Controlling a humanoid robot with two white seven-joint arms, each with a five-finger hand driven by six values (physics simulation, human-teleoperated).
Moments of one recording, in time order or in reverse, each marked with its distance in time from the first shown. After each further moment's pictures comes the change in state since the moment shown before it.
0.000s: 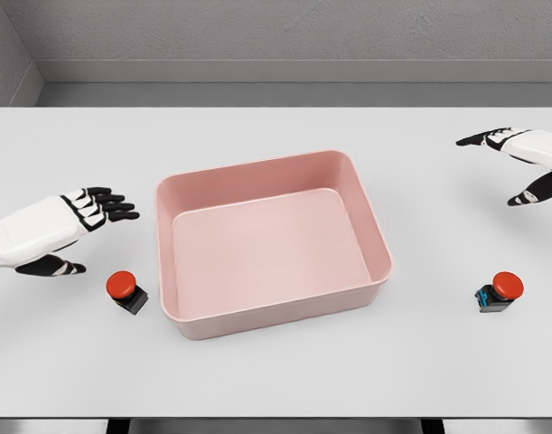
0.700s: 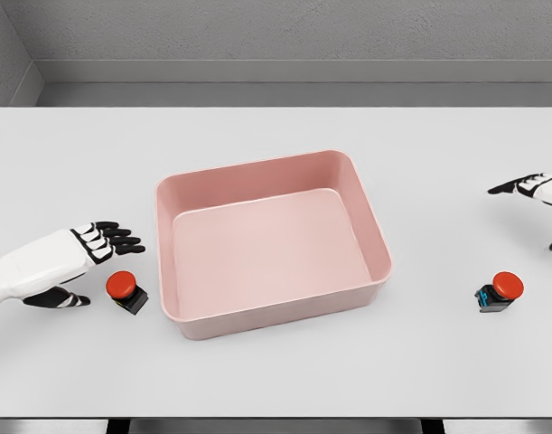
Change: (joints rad) left arm 0.103 -0.008 0.001 -0.013 -0.020 0.000 0.004; right arm 0.120 -0.175 0.060 -0.076 0.002 0.000 -0.028
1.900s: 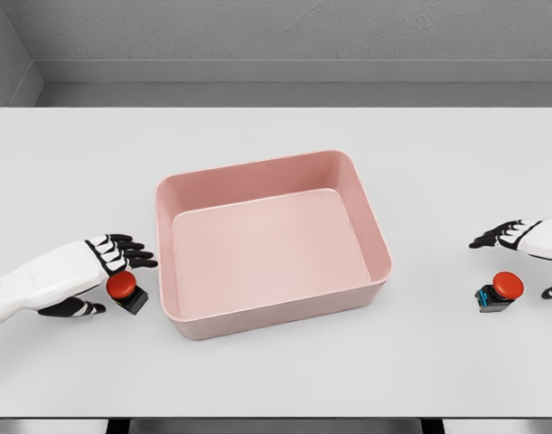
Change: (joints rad) left arm 0.026 -0.040 0.005 -0.023 -0.037 0.000 -0.001; right arm 0.158 -0.146 -0.005 -0.280 -0.011 0.000 -0.031
